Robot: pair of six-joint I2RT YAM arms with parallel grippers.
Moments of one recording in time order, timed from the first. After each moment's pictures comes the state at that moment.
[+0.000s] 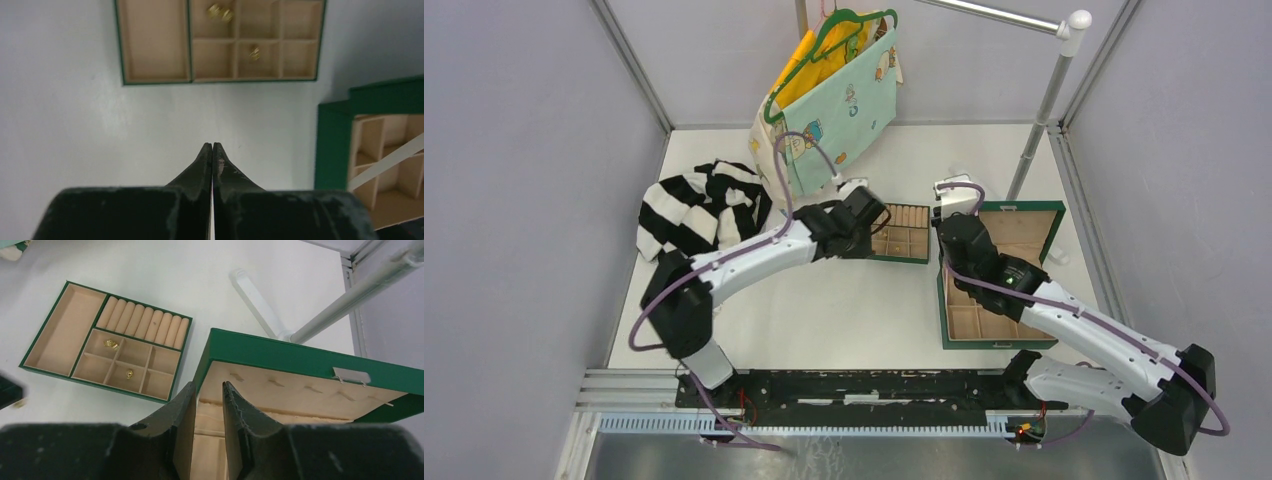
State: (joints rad) left arm -0.88 1.58 1.24 -0.68 -0.30 -0.78; right arm 0.83 1.02 0.85 -0.30 0.76 0.11
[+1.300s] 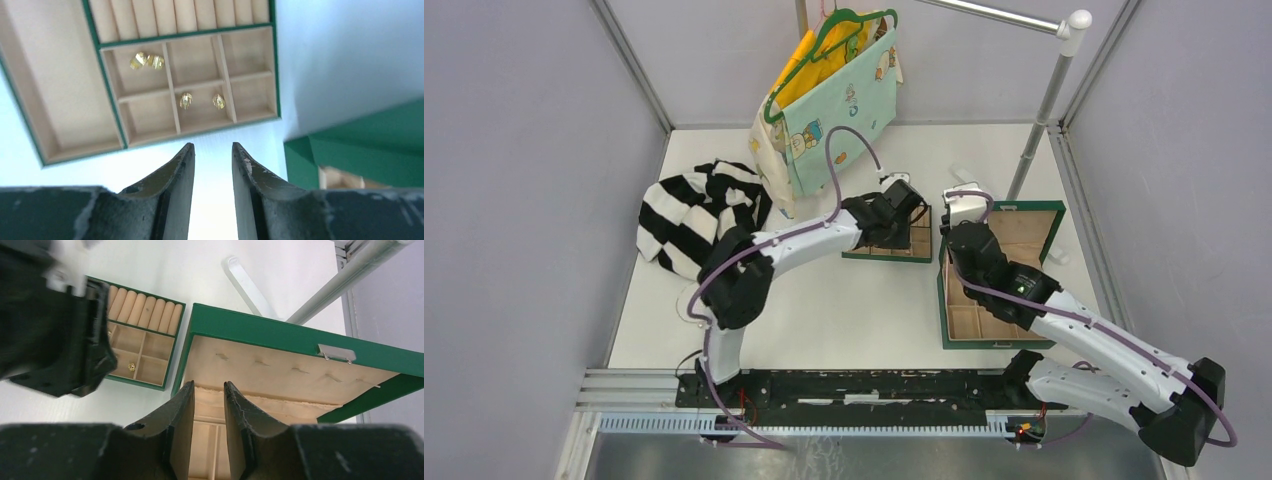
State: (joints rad) left arm -0.90 2.03 1.60 -0.53 -0.22 -0.69; right arm 0.83 0.93 0.82 -0.38 0.77 0.12
